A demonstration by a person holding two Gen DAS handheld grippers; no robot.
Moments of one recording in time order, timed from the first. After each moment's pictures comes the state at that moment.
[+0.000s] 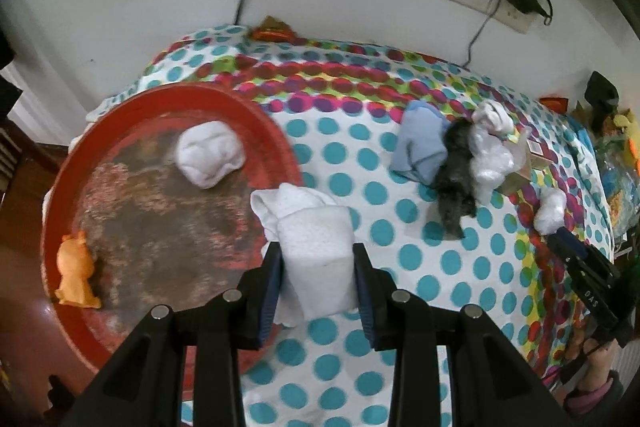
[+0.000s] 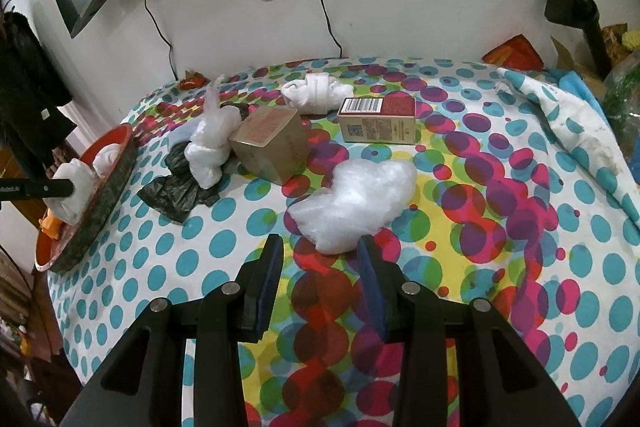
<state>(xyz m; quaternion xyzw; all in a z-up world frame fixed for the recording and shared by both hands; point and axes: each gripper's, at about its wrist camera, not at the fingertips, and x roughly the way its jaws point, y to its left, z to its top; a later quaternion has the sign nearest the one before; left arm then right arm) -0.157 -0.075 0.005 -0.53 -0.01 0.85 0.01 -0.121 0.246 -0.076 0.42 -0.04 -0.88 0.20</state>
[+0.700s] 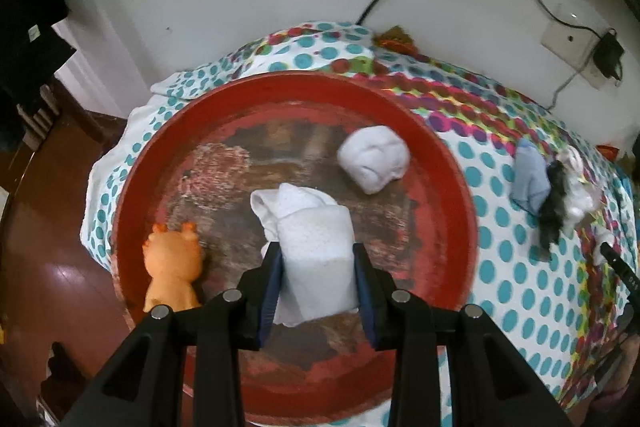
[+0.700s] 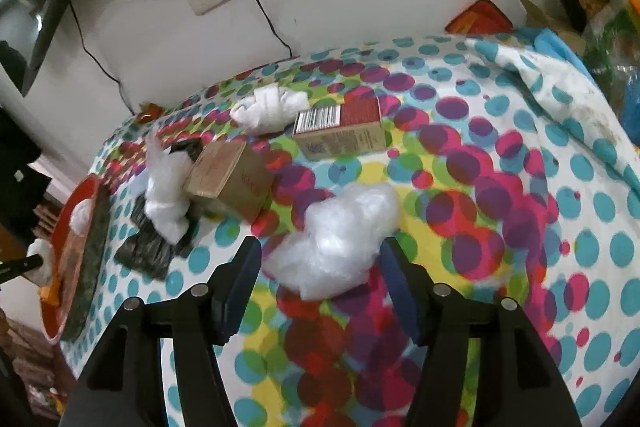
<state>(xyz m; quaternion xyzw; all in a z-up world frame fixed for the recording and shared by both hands) -0.157 -0.201 0.002 -0.53 -0.04 0.84 -0.07 -0.164 0.246 -0.077 0.47 -0.10 -0.87 0.12</state>
